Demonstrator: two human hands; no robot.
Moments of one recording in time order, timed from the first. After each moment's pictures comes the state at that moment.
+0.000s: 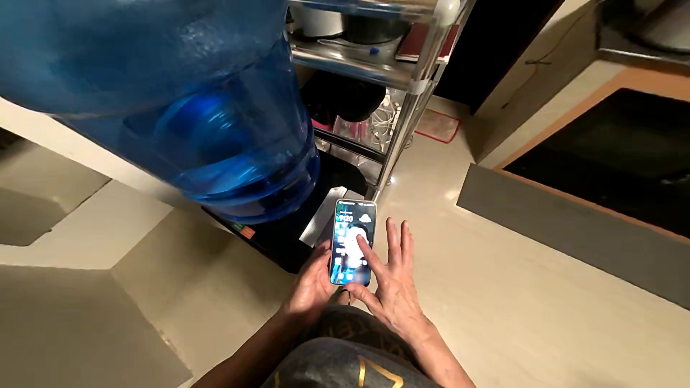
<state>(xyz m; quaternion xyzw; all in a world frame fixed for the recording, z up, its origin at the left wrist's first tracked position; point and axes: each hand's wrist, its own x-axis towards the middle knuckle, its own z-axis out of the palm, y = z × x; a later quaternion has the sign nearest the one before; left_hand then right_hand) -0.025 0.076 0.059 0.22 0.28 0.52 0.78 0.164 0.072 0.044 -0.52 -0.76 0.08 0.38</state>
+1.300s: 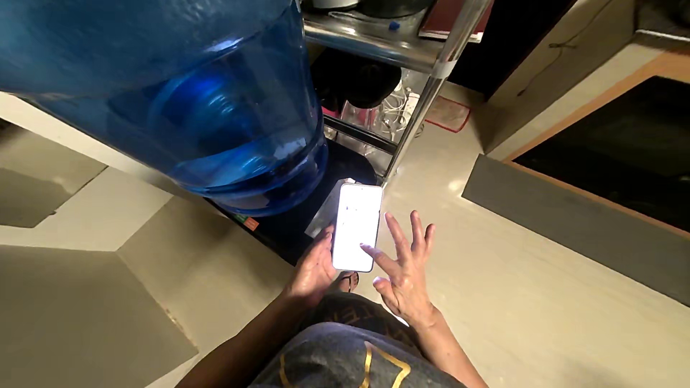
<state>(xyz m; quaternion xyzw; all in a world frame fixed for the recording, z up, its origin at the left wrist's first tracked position) -0.031 0.094 0.067 0.25 0.32 0.50 0.77 0.171 0.088 0.038 -0.47 -0.78 0.02 0.41</state>
